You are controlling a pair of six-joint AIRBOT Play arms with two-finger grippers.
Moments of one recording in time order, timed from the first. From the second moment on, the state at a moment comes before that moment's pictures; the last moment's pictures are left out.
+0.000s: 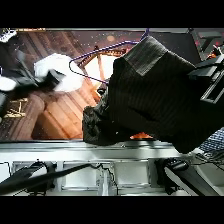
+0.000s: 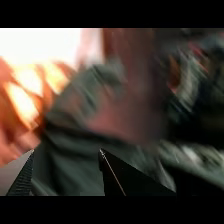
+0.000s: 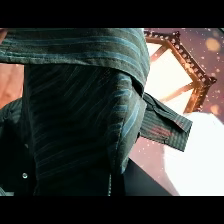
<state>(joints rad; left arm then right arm) 0.05 -1.18 0.90 0.42 -0.90 -1.28 0.24 -0.85 1.78 -1.19 1.61 1.04</state>
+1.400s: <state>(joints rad) -0.26 -1.25 0.73 -0.23 -1.13 -0.98 0.24 -0.85 1.78 -1.23 1.63 1.14</state>
